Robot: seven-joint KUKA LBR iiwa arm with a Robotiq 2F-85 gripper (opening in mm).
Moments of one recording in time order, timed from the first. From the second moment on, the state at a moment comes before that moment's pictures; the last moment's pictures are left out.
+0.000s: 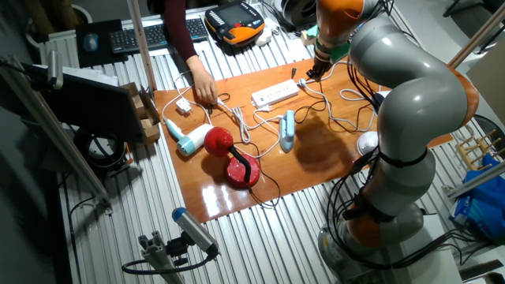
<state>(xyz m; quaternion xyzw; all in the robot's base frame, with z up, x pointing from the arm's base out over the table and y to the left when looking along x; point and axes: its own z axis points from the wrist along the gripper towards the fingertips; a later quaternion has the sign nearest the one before) 0.570 -0.057 0.281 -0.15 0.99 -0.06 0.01</state>
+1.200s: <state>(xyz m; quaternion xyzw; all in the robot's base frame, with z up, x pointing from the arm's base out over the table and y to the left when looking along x) 0.573 -0.054 0.282 -0.15 0.99 -0.06 0.01</state>
